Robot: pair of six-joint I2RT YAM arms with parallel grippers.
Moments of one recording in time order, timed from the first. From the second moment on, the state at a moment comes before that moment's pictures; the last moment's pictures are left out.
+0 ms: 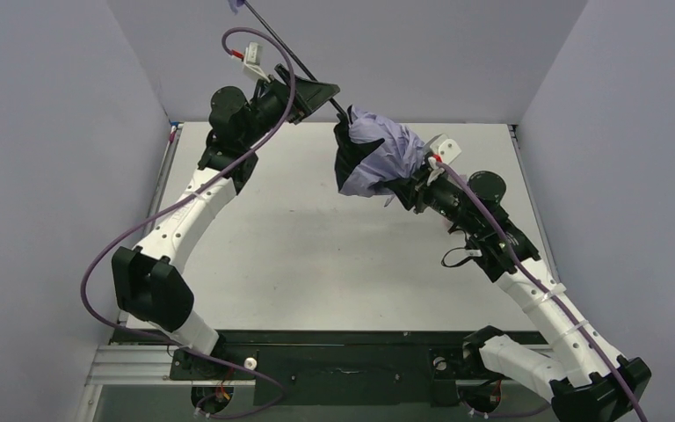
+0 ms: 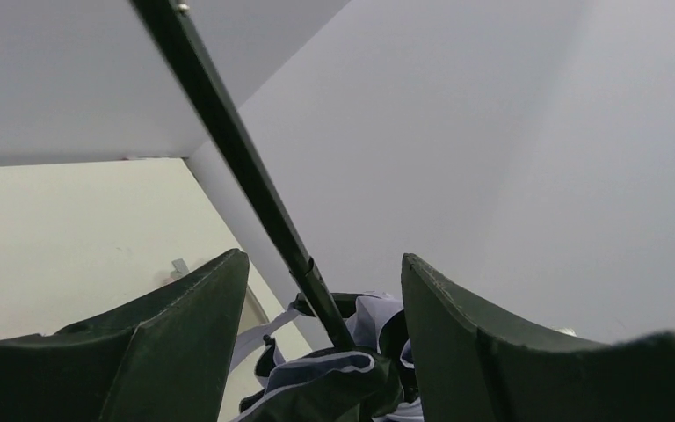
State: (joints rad) left arm -0.37 1.59 1.53 0.31 0.45 -1.01; right arm 0.46 0.97 0.98 -0.06 -0.33 -0.05
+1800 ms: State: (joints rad) left arm -0.63 1.60 1.59 -0.09 0.28 0.04; right arm -0.03 0.86 0.74 -0.26 -0.31 -0.07
